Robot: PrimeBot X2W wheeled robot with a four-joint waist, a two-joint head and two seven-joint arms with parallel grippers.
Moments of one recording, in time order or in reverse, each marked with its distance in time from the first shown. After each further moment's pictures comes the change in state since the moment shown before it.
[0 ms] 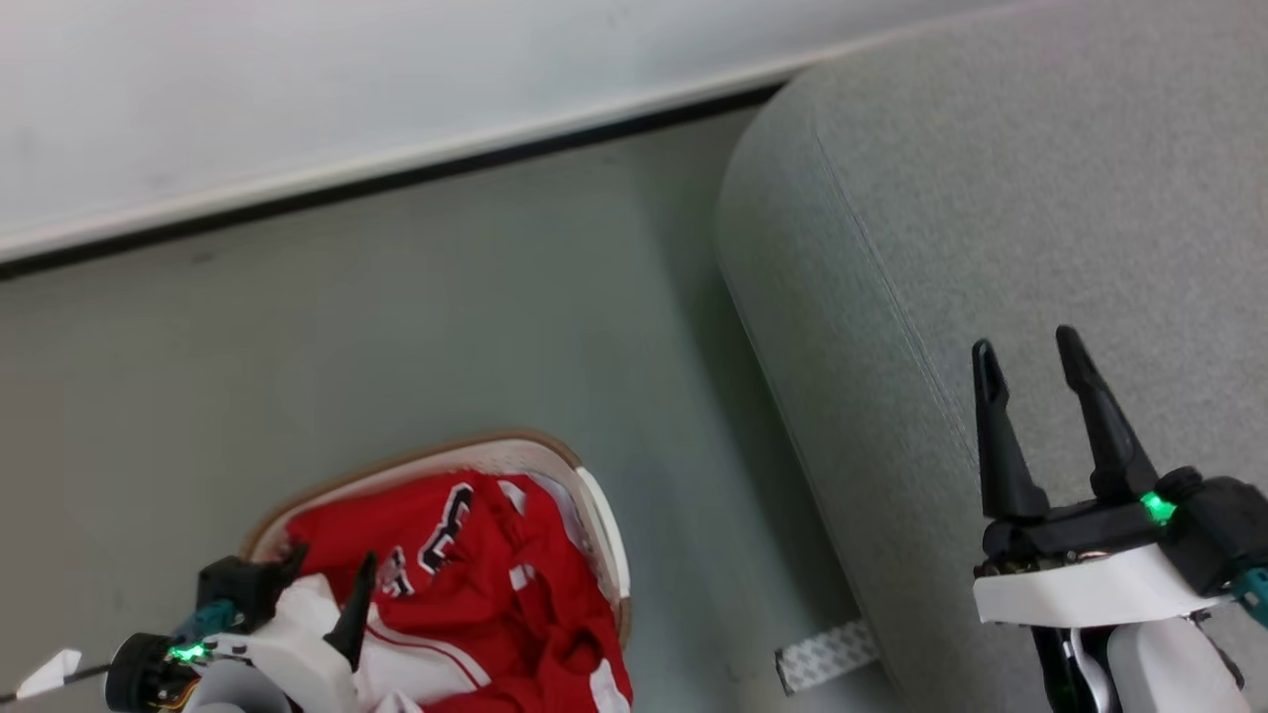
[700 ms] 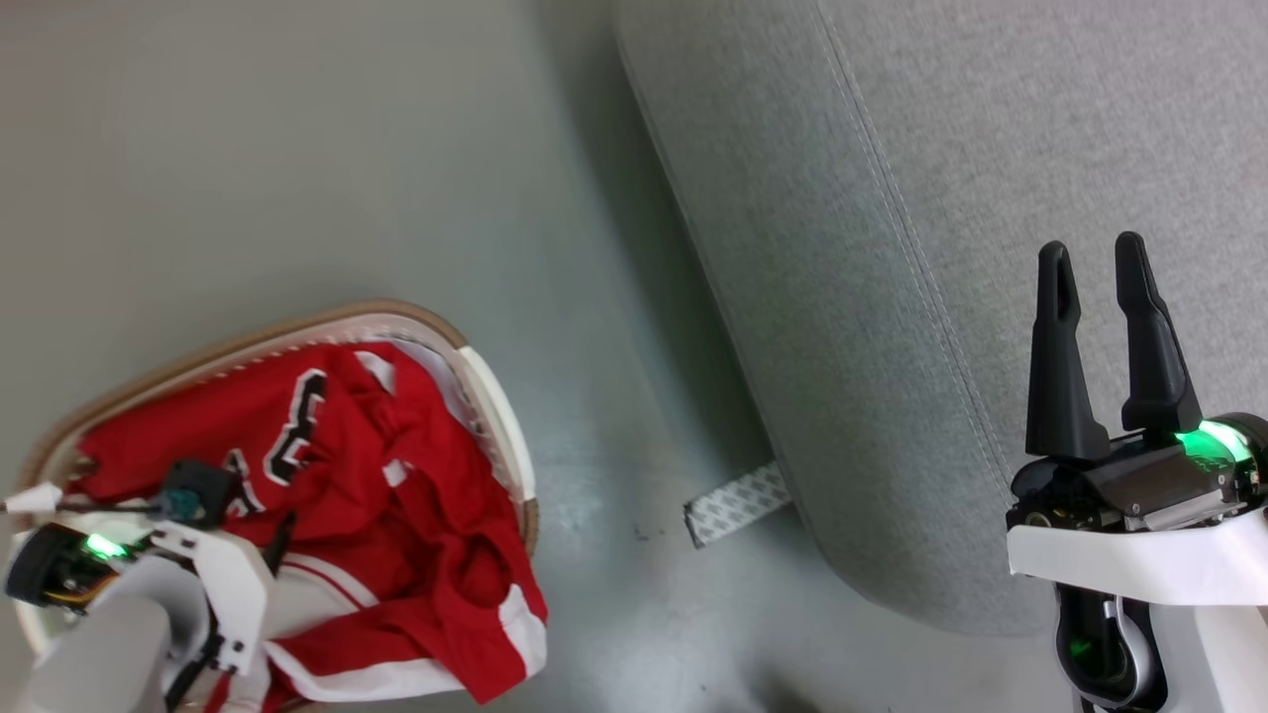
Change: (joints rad) left arm -0.308 0.201 -0.440 0.271 -0.137 0.000 0.111; right arm -0.052 0.000 0.021 -0.190 0.241 0.000 -0.002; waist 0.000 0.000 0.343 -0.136
